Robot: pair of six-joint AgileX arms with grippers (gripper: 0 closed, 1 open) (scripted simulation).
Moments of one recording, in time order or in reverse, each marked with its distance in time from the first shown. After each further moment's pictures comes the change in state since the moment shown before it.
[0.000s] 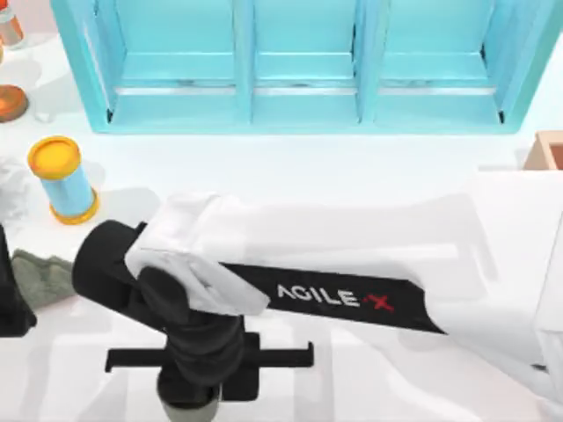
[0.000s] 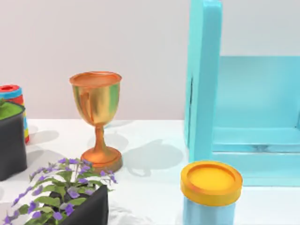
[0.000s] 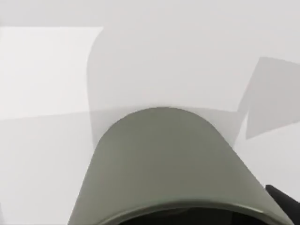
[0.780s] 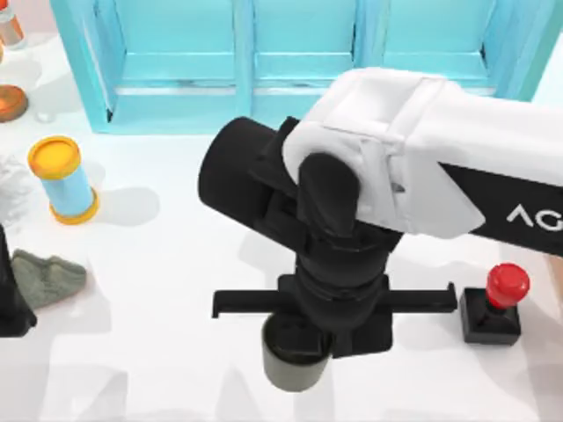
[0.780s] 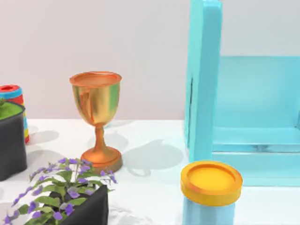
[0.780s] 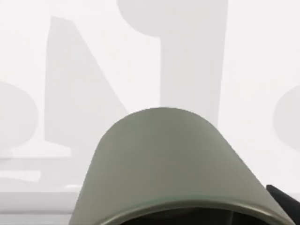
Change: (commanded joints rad) left arm 0.000 0.000 0.000 0.000 0.000 0.000; right arm -0.118 -0.411 -0.216 -0.194 -0.003 -0.125
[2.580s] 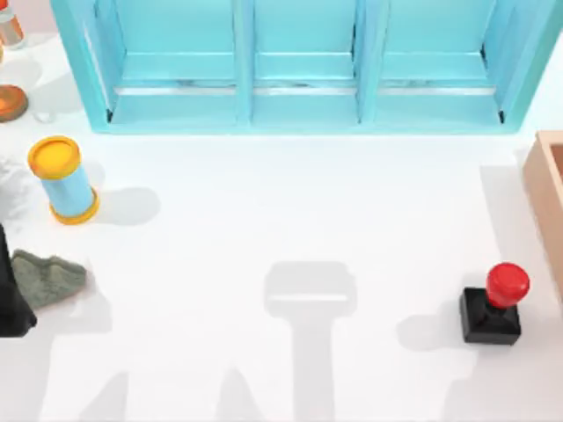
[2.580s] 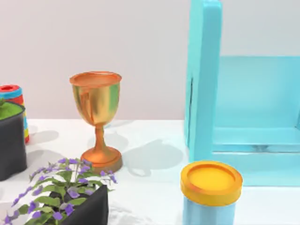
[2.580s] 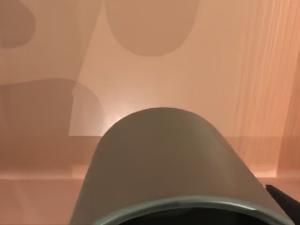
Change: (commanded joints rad) left arm 0.000 0.000 0.000 0.000 0.000 0.000; right arm -1.472 -0.400 -0.459 0.104 0.038 -1.509
